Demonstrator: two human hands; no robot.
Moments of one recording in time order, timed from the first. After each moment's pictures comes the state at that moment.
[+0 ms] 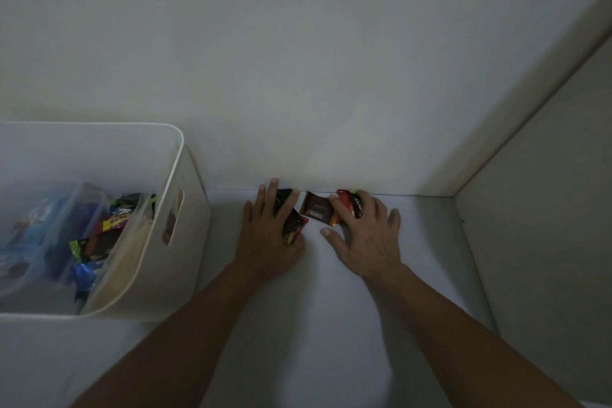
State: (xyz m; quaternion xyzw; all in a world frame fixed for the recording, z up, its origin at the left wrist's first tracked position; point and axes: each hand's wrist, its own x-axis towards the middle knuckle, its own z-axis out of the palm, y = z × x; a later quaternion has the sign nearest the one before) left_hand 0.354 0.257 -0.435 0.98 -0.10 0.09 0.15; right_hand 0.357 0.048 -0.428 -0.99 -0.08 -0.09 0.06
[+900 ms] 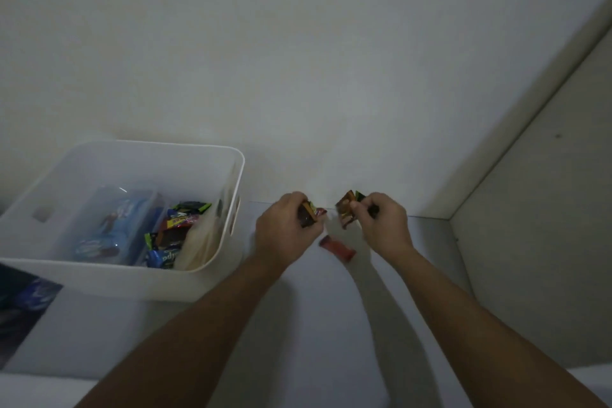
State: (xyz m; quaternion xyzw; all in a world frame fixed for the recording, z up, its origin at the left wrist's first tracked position) left_hand 0.309 0.262 -0.314 0.92 -0.03 0.23 0.32; right_hand 0.333 0.076 -0.305 -0.89 0.00 -0.11 0.44
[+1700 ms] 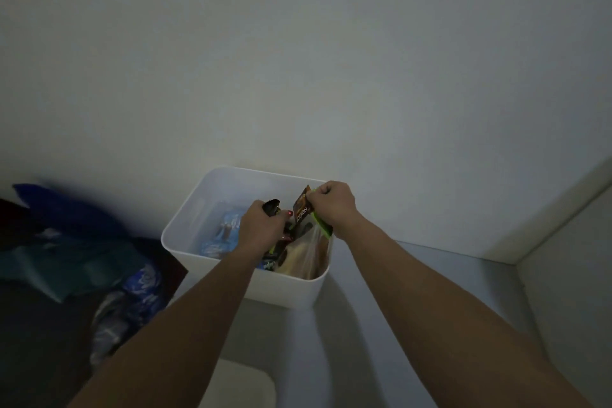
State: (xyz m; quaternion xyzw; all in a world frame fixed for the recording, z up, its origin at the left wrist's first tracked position) left_hand 0.268 0.449 -0.230 0.82 0.27 0.08 0.50; right_hand 0.326 0.317 -0.191 -0.83 0.01 0.08 0.55
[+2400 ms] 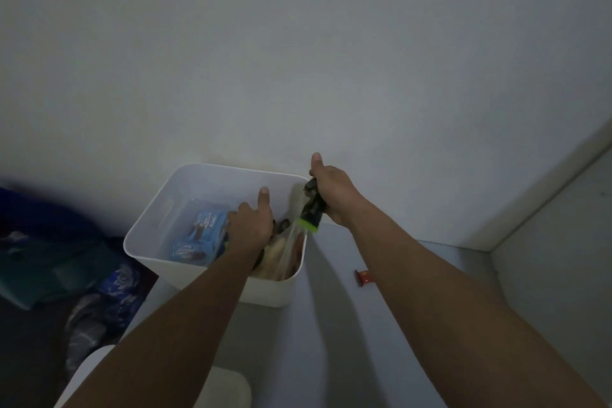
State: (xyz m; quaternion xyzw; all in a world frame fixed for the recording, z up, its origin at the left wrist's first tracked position) left_hand 0.292 0.415 -0.237 0.83 0.35 0.05 0.43; right_hand 0.352 0.275 -0.173 -0.75 0.05 0.19 0.63
